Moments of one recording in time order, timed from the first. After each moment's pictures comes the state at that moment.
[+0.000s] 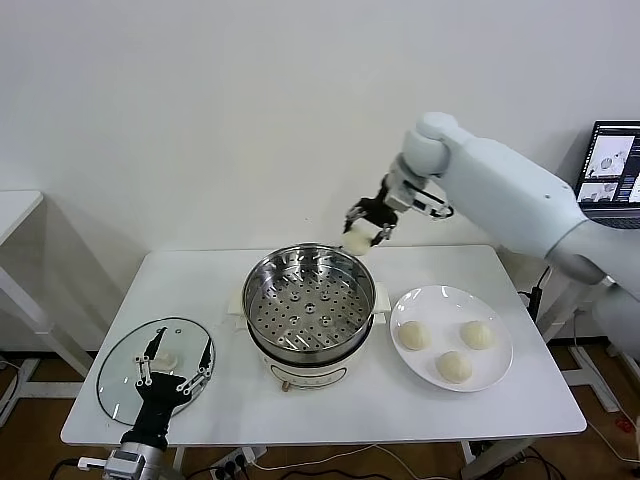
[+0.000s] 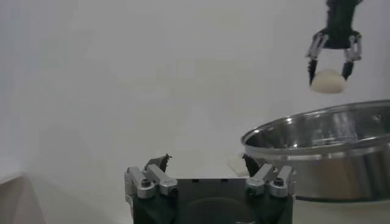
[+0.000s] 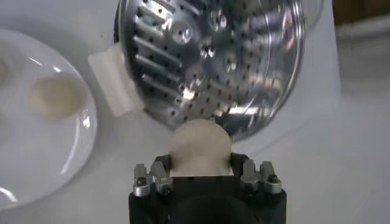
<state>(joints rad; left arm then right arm) 1.68 -1.27 -0.59 -2.06 -0.01 -0.20 -0.04 0.42 1.21 -0.86 1.02 -0.26 0.76 -1.21</state>
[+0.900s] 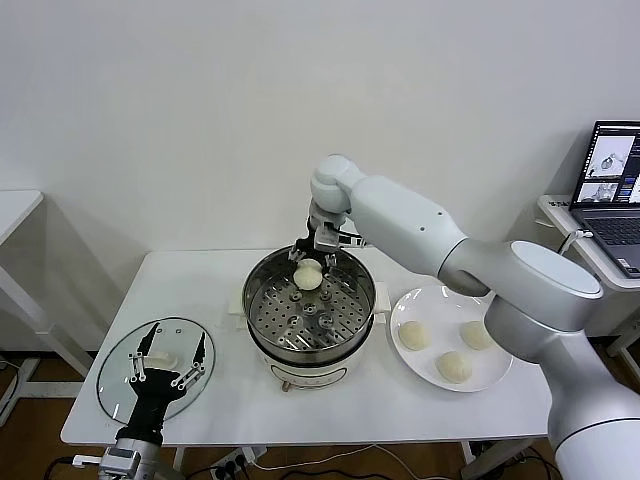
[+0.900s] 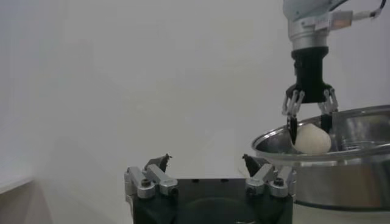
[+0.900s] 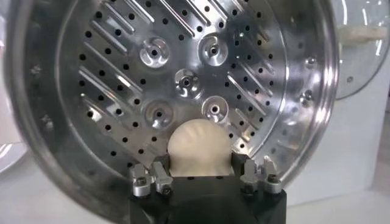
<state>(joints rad) 1.66 -1.27 -0.61 -2.04 -0.02 -0.22 -0.05 0.28 1.46 -0.83 0.81 -0.53 0.82 -1.17</state>
